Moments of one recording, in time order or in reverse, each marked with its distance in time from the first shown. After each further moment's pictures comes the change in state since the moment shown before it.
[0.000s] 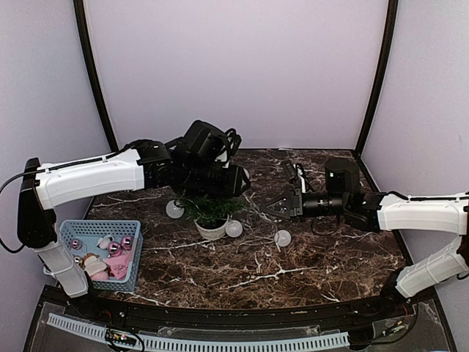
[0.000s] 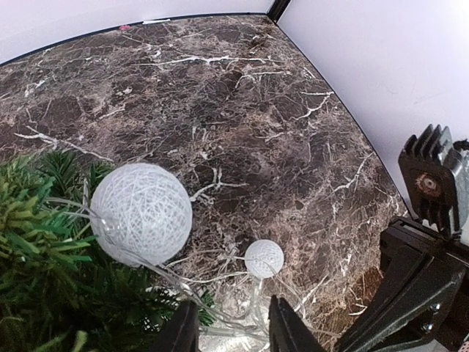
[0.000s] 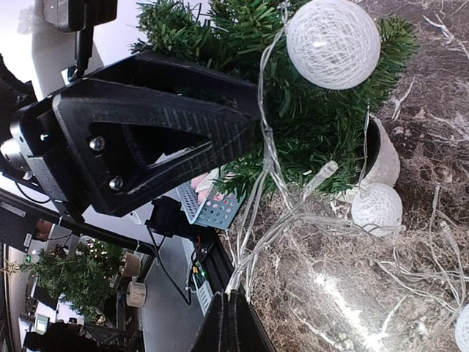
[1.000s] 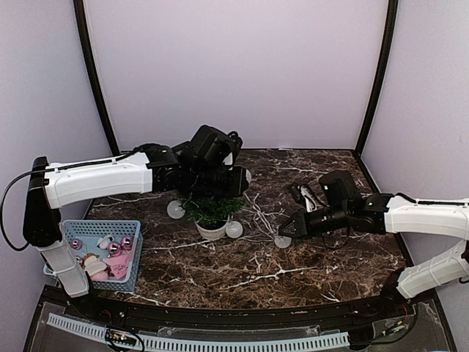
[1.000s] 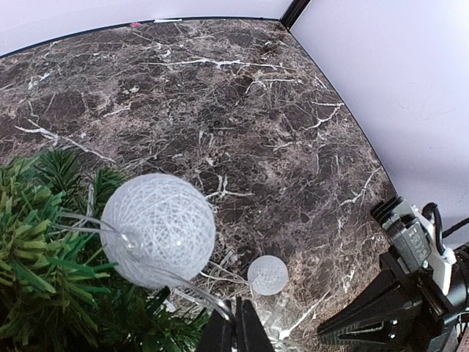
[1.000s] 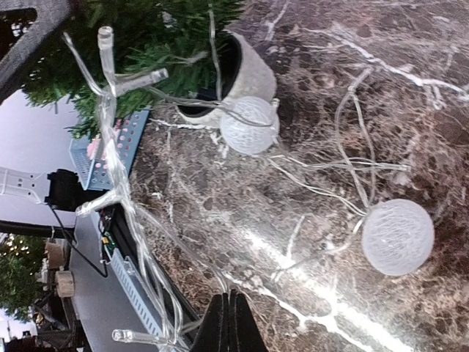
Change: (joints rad) left arm -0.005 0.044 0.001 0.046 -0.047 -0.044; right arm 0.021 -0.055 -0.011 -0.411 0.191 -0.172
